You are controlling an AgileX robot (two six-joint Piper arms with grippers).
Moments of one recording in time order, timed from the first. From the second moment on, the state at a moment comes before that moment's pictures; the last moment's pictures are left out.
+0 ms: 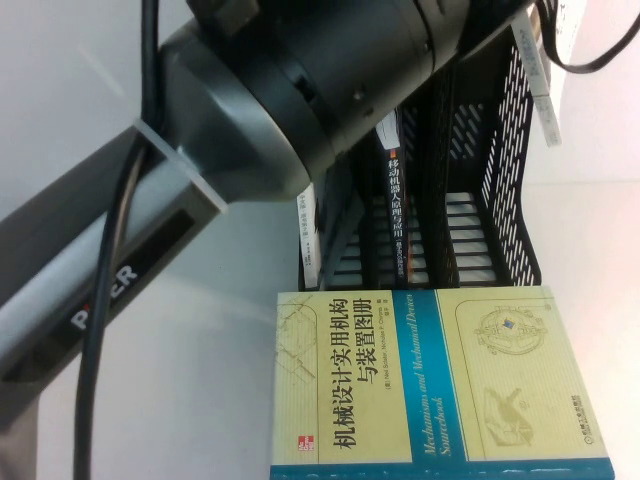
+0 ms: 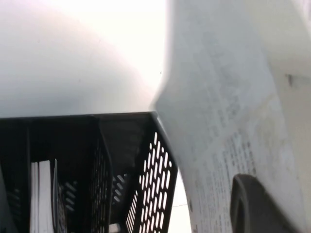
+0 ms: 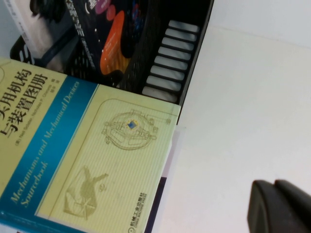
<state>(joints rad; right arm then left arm) 0.33 0.80 -0.95 -0.05 0.94 0.03 -0.96 1.89 -2.27 0.70 0.86 -1.01</state>
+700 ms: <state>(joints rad) 0.33 0.80 -0.95 -0.06 0.94 0.03 -0.97 1.92 -2.27 0.74 0.98 -1.00</state>
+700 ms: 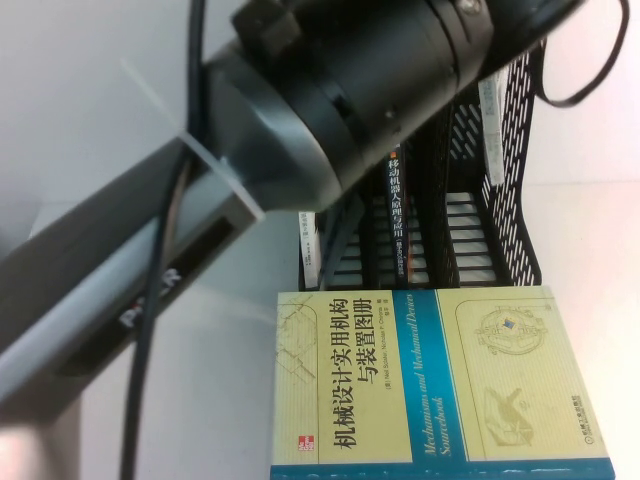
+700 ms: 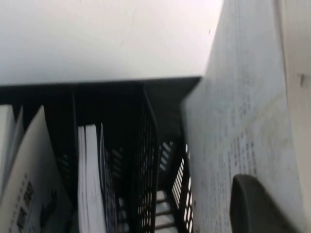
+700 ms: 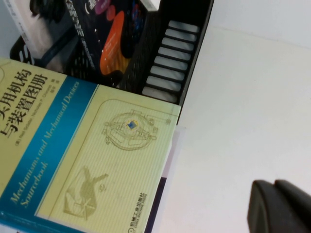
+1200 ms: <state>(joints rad) 0.33 0.80 -0.95 -0.07 0.94 0.03 -0.96 2.05 -2.27 0.74 0.99 -1.00</state>
